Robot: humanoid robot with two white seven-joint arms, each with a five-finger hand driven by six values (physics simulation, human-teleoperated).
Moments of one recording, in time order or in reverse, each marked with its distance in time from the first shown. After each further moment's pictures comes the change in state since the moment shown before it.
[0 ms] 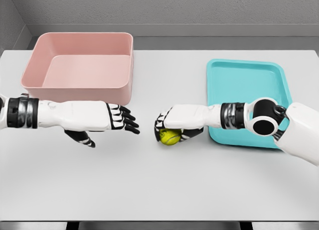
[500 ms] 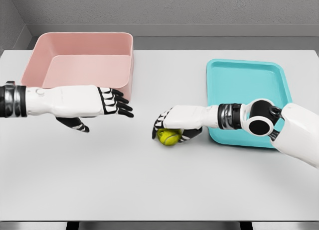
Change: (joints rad) left arm 0.003 0.023 0.088 -0.001 -0.029 0.000 0.010; right arm -0.002 0.022 0.012 0.029 0.003 0.021 0.003
